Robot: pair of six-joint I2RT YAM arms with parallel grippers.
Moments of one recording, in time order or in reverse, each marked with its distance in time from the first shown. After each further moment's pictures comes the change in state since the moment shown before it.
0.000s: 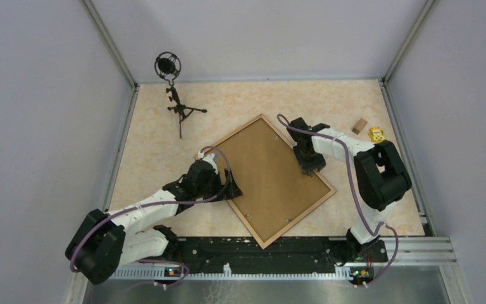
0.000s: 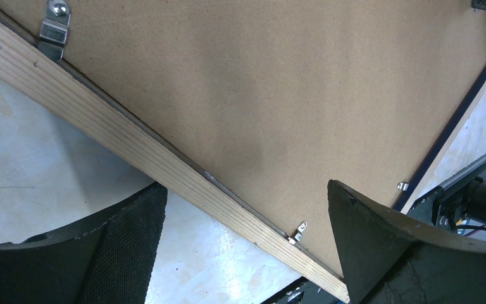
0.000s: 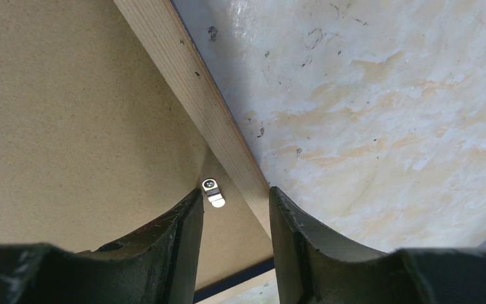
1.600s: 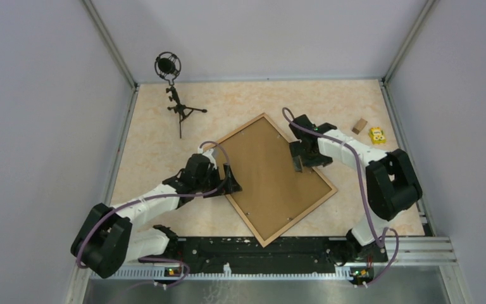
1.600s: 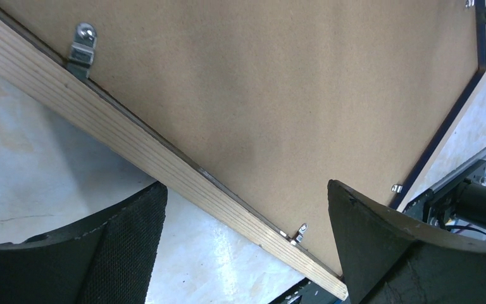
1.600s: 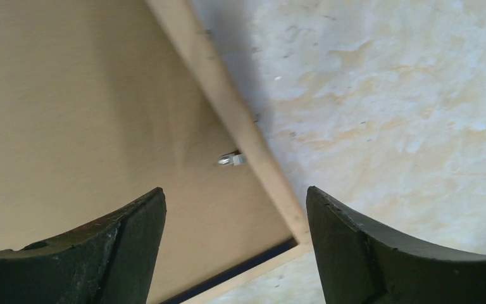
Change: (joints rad) left arm 0.084 0.067 0.037 0.021 0.086 0.049; right arm 0.020 -0.109 -0.010 0.001 0.002 0.087
